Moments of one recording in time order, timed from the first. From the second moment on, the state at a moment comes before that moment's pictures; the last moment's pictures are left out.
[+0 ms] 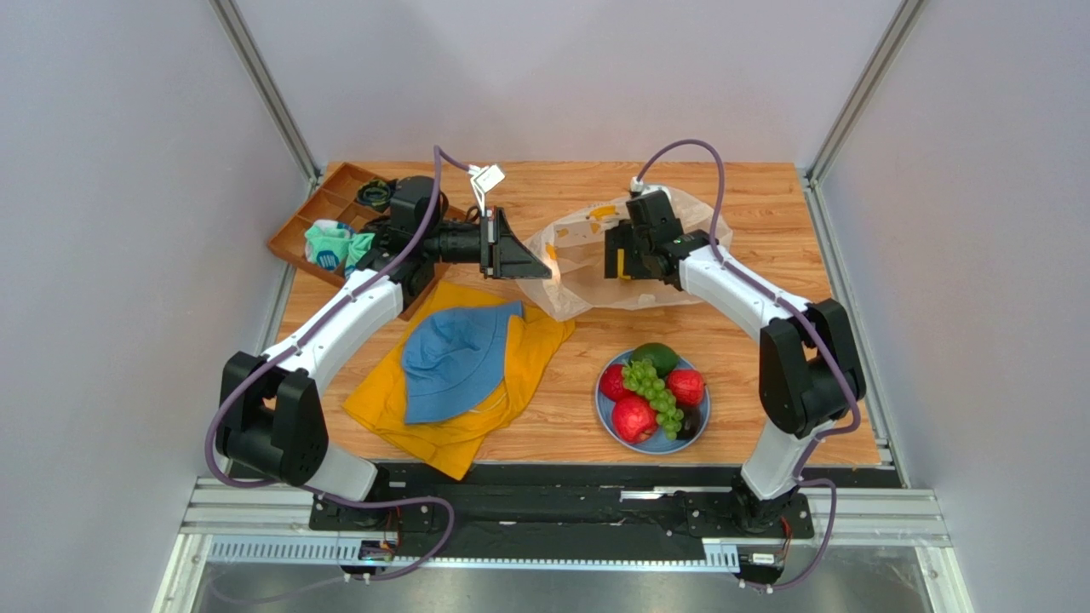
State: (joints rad) left arm -0.36 1.47 1.14 0.08 1.10 -0.70; right arm 0.44 1.76 1.33 -0.41 0.22 0.33
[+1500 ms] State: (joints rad) left arm -0.36 1.47 1.14 -0.07 1.06 -0.60; right arm 0.58 1.04 1.00 -0.85 -0.02 0.30
